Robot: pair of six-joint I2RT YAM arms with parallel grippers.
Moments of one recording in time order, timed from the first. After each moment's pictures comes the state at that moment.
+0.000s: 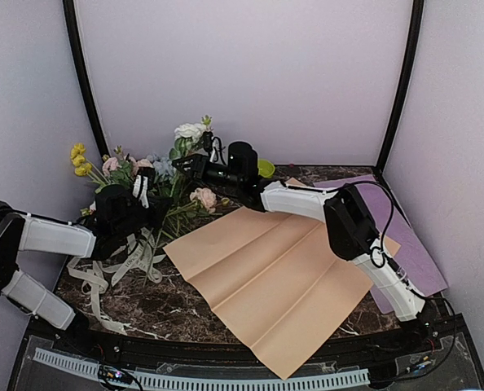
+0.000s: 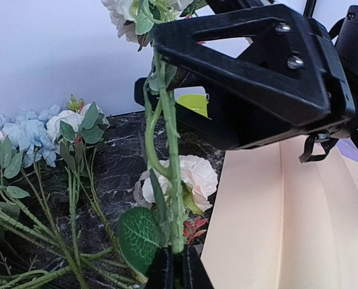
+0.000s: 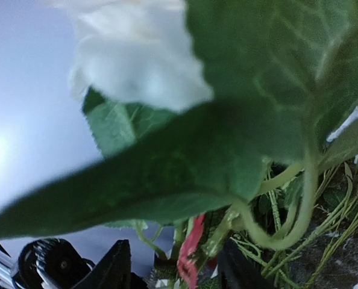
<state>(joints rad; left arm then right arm) -0.42 1.42 0.53 0.65 0.14 -0.14 0.83 2.62 2.27 0.46 -0.49 0.91</state>
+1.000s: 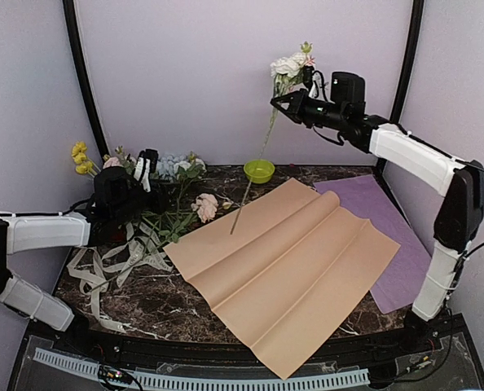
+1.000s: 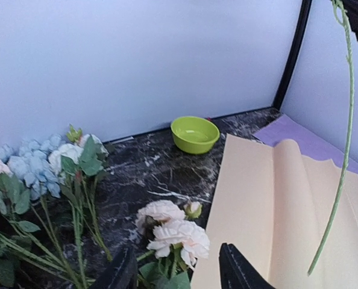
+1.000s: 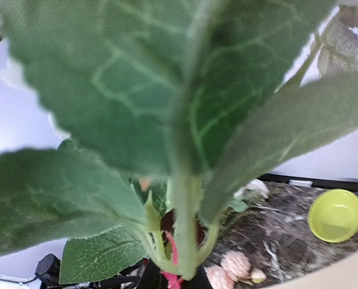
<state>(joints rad) -0.45 1.33 0.68 0.46 0.10 -0.11 0.52 1.85 1.76 0.05 -0.44 0.68</state>
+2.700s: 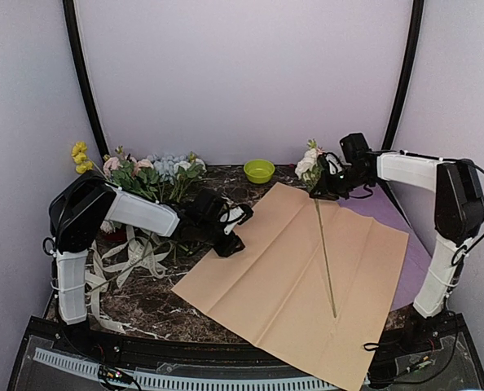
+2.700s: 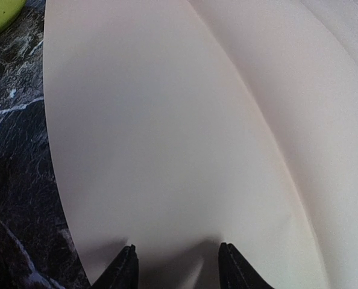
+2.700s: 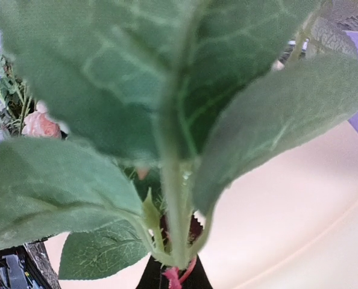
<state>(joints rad) -0.76 2.06 1.21 0.02 0.13 0.17 0.27 1.85 1.39 -0.52 -0.46 0.26</state>
